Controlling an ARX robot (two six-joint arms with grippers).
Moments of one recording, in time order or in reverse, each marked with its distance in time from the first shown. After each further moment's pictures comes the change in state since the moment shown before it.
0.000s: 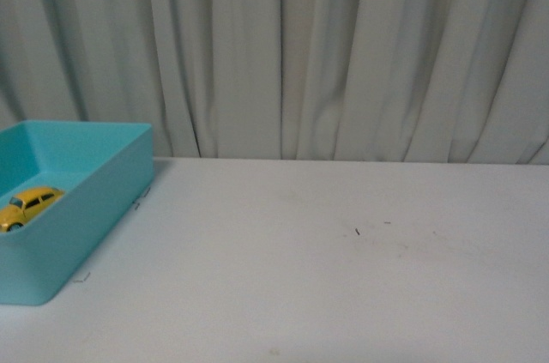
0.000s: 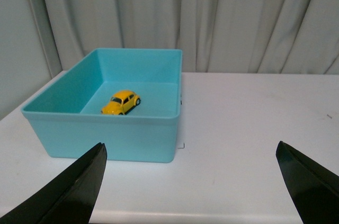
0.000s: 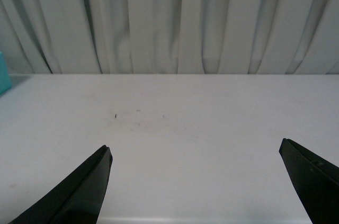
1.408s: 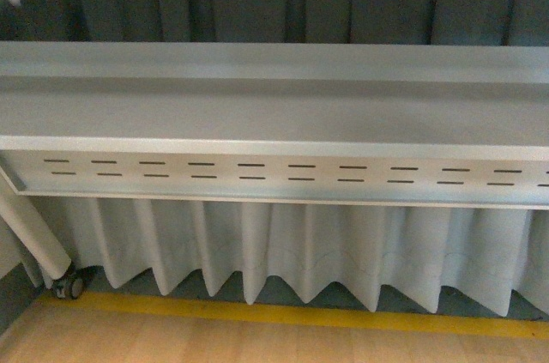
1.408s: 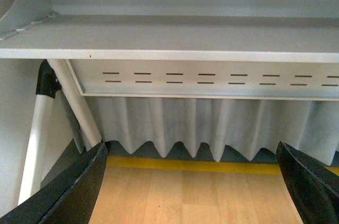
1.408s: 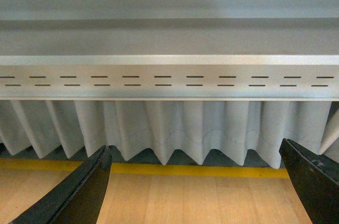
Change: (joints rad) left arm 0.000 0.000 0.000 -0.003 -0.001 0.000; right arm 0.000 0.000 0.000 -0.003 0.000 0.005
